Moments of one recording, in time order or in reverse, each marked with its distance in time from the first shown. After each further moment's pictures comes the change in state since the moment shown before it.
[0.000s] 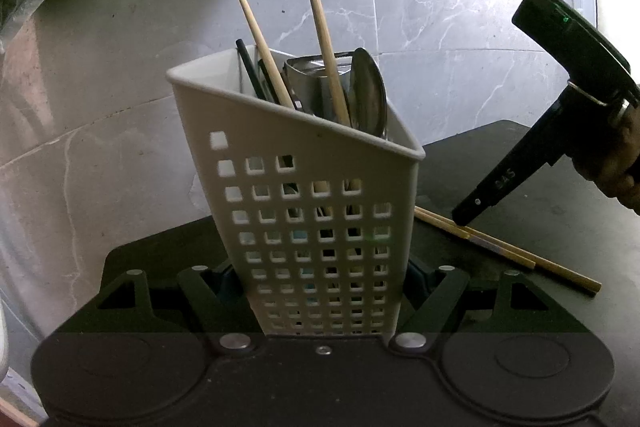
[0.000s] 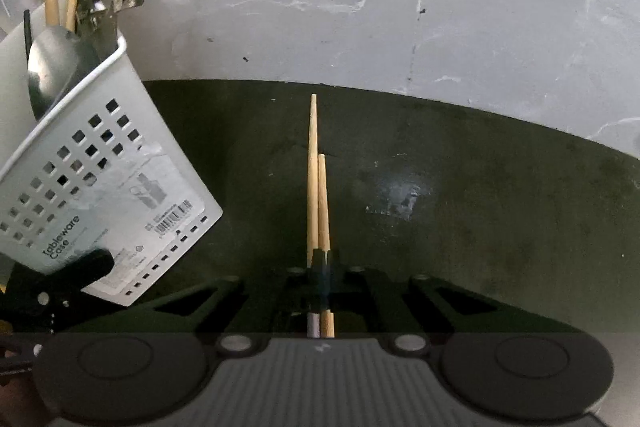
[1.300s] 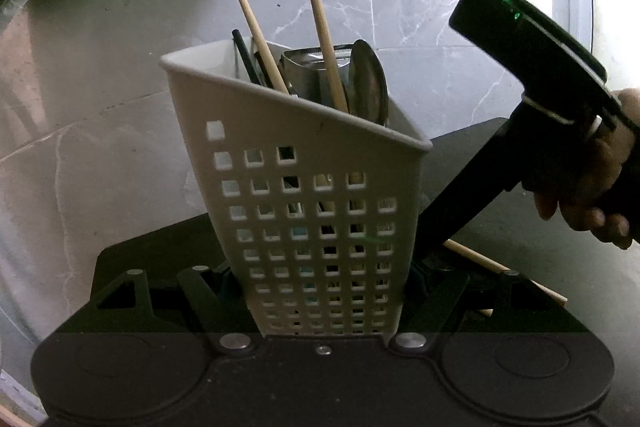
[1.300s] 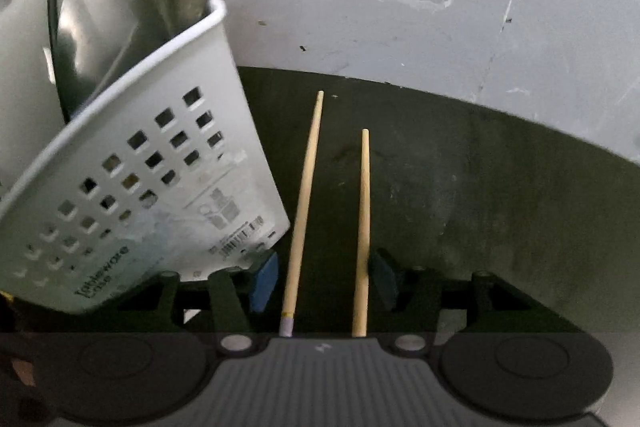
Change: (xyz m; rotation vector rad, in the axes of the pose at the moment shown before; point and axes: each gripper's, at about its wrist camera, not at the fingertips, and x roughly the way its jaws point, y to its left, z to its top) left arm 0.006 0.009 -0.002 0.005 0.006 -0.032; right arm 0.047 0.054 0.030 -0.061 0.026 -0.010
